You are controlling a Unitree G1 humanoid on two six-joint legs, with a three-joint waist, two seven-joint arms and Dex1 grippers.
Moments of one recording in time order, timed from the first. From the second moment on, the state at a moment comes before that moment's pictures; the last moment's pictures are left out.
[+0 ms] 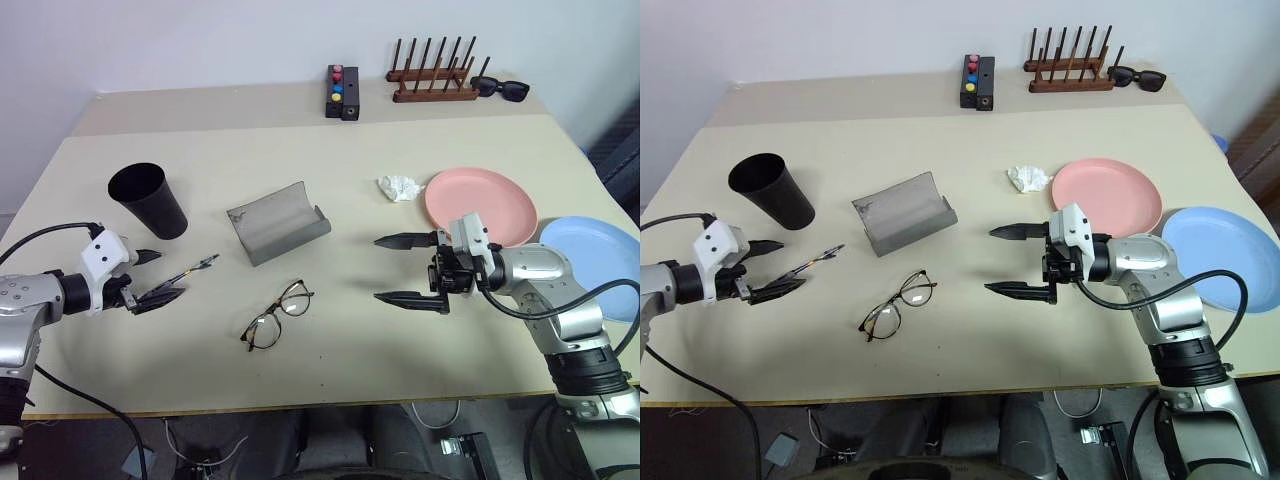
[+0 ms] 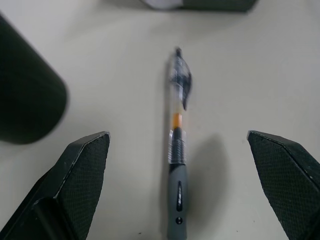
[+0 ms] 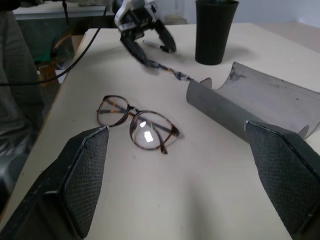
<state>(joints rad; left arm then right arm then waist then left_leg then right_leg) -0.20 0.94 0.15 0.30 -0.25 0.09 -1.16 -0.37 -0.65 0.04 -0.07 0.51 0.21 1.29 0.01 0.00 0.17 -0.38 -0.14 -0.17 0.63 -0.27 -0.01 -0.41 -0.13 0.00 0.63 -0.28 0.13</state>
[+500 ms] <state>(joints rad) -0.51 0.92 -0.01 0.71 -0.11 -0.08 -1.29 -0.40 -0.64 0.03 -0.14 0.53 0.28 1.24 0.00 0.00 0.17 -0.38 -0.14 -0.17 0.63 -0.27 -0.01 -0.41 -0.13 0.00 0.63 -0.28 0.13</state>
